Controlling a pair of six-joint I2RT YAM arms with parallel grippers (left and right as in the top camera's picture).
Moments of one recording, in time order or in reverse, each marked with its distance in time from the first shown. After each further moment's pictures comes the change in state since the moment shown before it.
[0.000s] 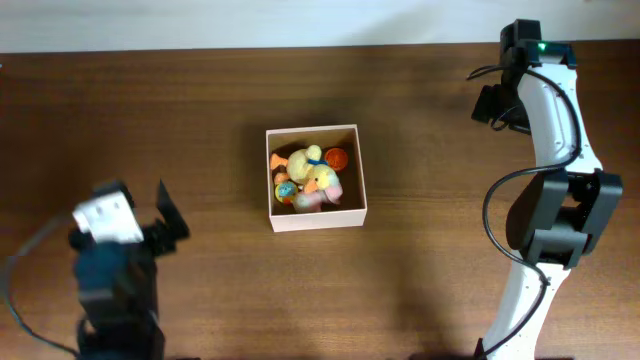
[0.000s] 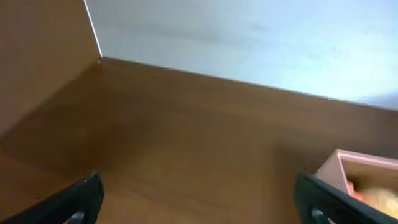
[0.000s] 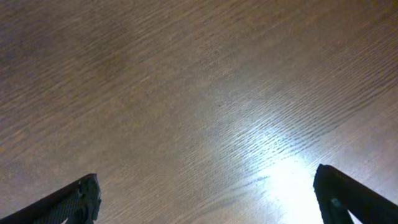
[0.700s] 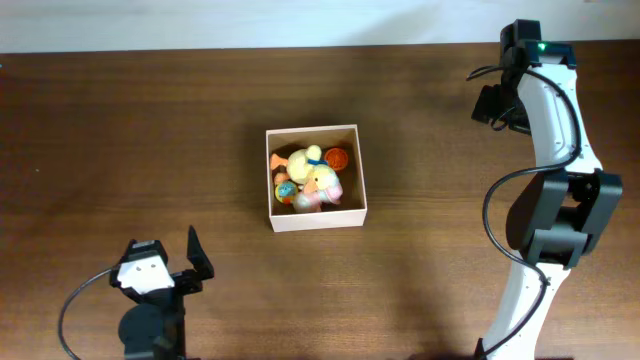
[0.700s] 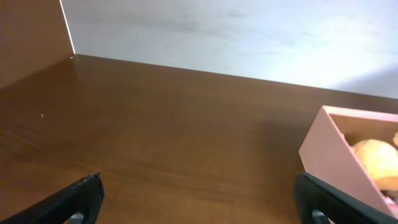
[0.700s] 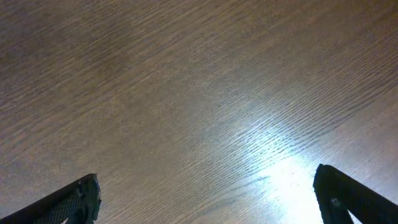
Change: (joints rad) left arm -0.016 -0.498 -0.484 0.116 0.068 0.000; right arm 0.000 0.000 0.000 0.000 0.000 0.000
